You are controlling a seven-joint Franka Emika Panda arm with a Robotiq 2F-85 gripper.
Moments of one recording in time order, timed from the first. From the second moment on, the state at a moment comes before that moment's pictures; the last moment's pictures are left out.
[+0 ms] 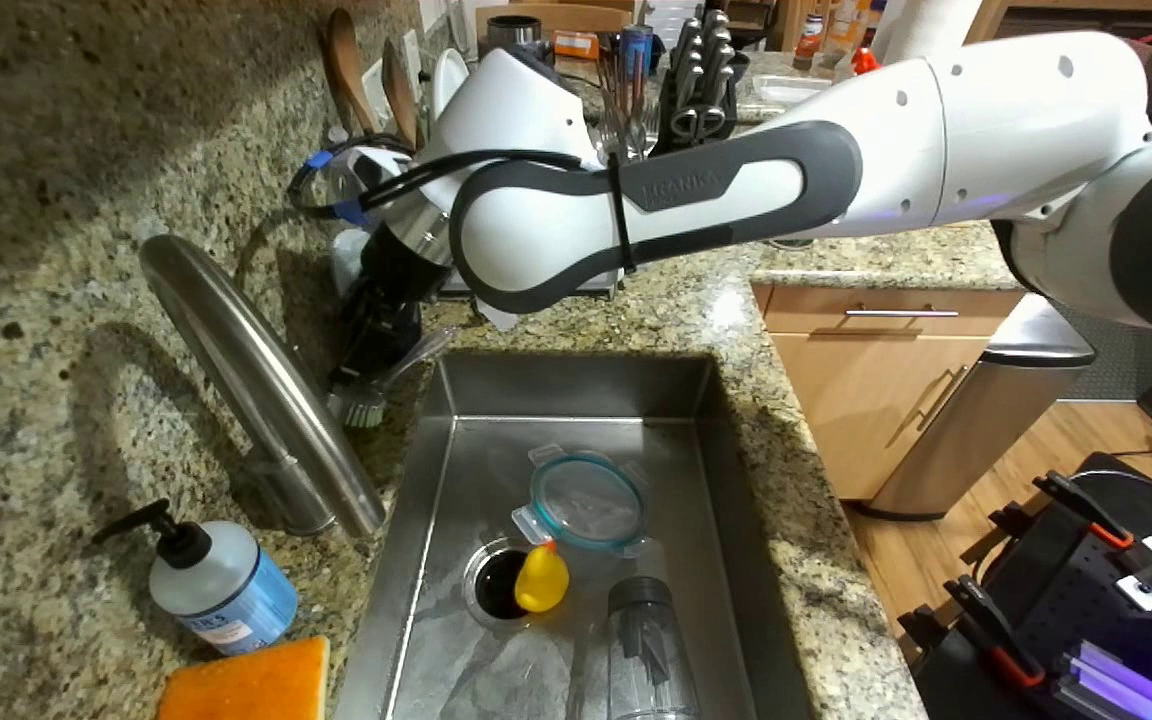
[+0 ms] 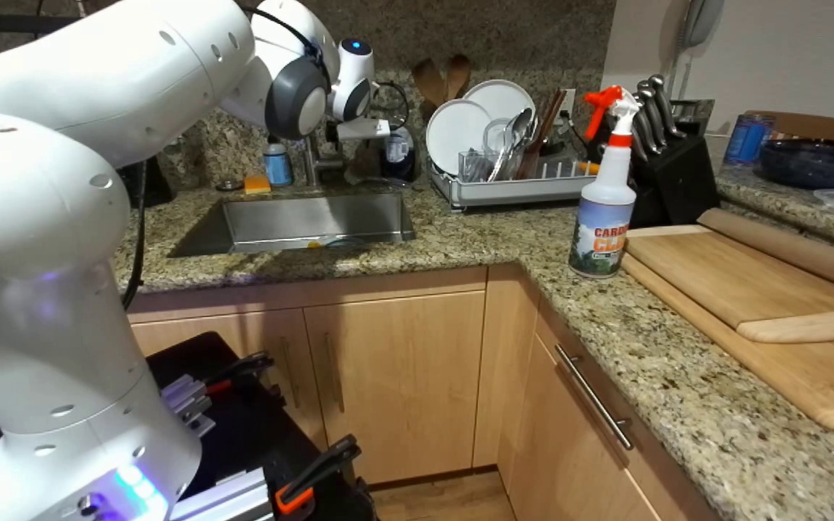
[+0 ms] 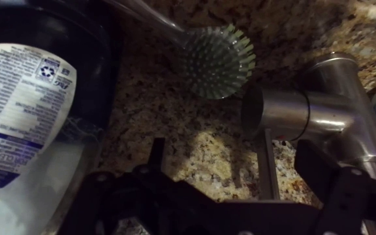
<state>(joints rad) 0.36 1.15 0.51 -0.84 -0.11 2.55 -0.65</state>
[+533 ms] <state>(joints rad) 0.39 1.19 0.56 -0.77 -0.10 2.54 -0.66</state>
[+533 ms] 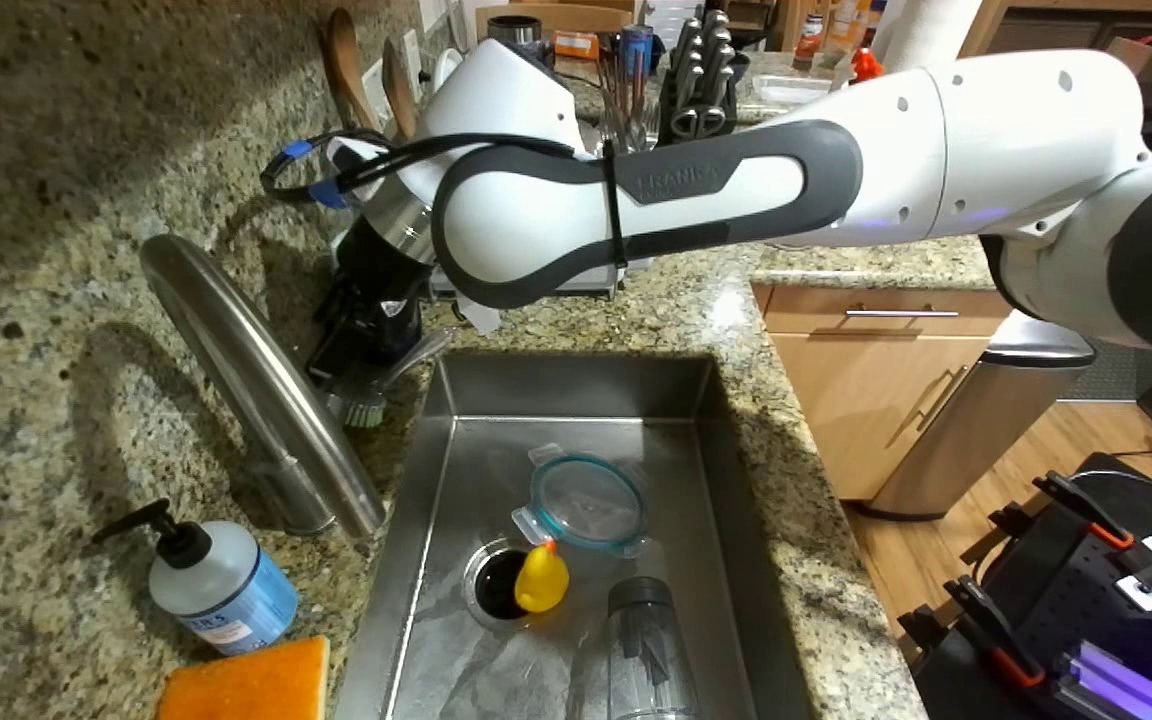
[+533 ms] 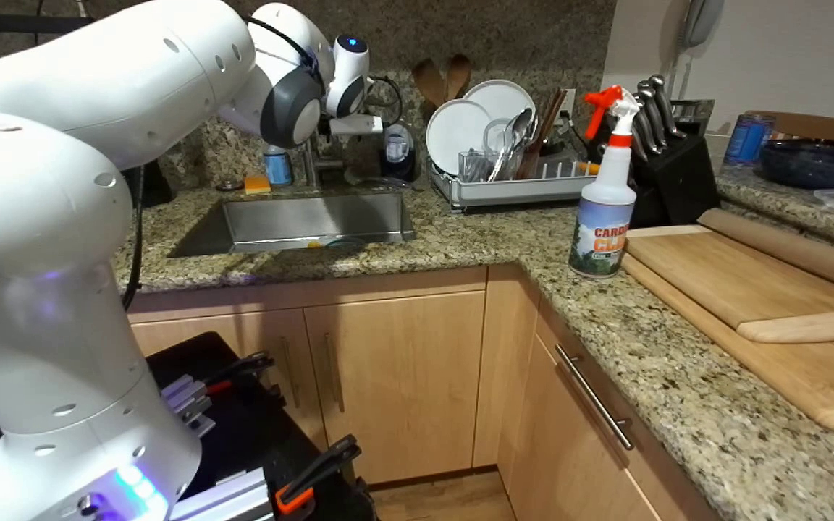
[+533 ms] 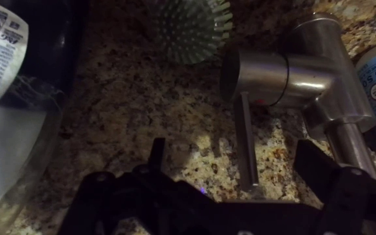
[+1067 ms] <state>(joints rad) 0.39 1.21 0.56 -0.75 -0.10 2.54 -0.65</state>
